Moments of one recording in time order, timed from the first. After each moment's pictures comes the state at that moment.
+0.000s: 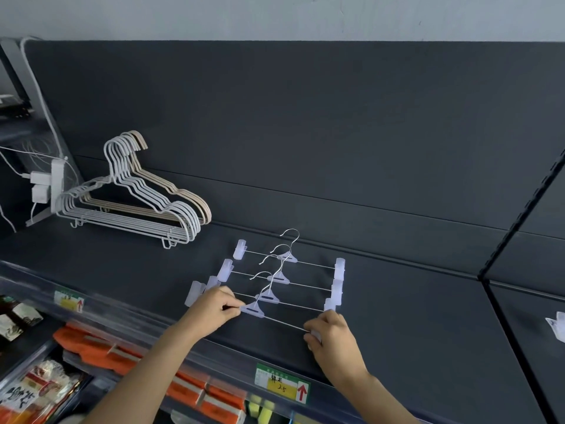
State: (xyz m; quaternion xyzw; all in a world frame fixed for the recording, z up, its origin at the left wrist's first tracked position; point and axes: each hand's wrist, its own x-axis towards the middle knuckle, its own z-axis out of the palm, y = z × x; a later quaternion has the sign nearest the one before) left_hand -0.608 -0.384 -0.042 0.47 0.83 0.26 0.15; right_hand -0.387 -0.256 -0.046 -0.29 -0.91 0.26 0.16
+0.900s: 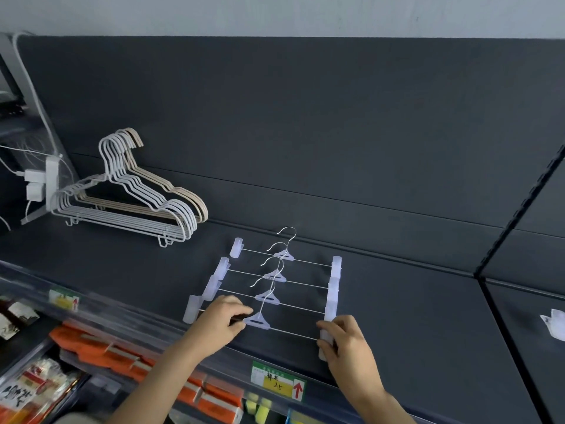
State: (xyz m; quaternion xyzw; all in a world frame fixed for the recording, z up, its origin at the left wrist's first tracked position) left_hand -0.574 -0.387 -0.042 0.50 0.82 0.25 0.13; right_hand -0.357 -0.255 -0.055 -0.31 -0.87 0.29 0.23
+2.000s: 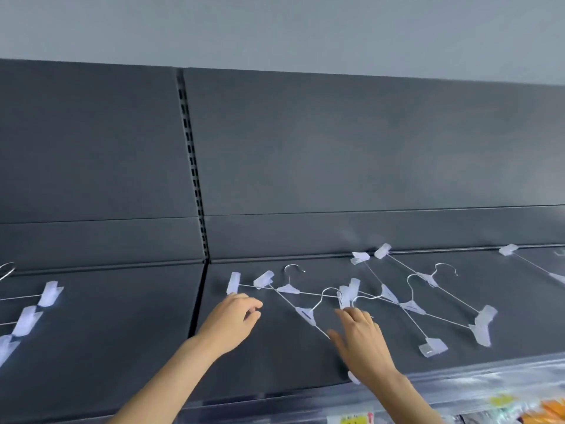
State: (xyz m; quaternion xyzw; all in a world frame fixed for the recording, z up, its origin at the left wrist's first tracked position) left_hand -0.121 -0.083 -0.004 0.65 0.71 0.22 0.14; right_hand 0.120 -0.031 -0.022 -0.53 -0.83 0.09 0.17
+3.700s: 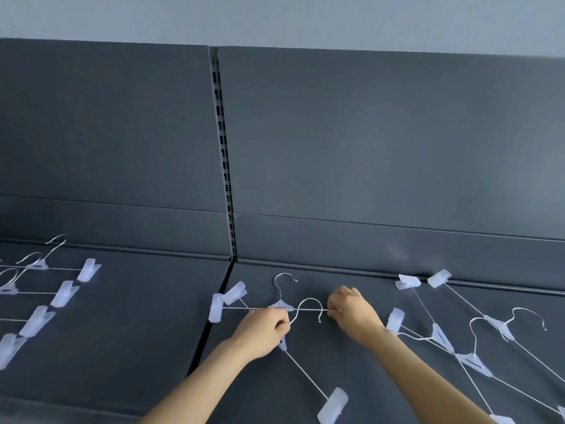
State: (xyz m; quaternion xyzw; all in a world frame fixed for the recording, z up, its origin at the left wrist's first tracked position) left_hand -0.111 -0.035 -0.031 0.57 0.76 0.18 0.25; right_hand 0.050 0.101 -0.042 -0.39 -0.91 0.14 0.06
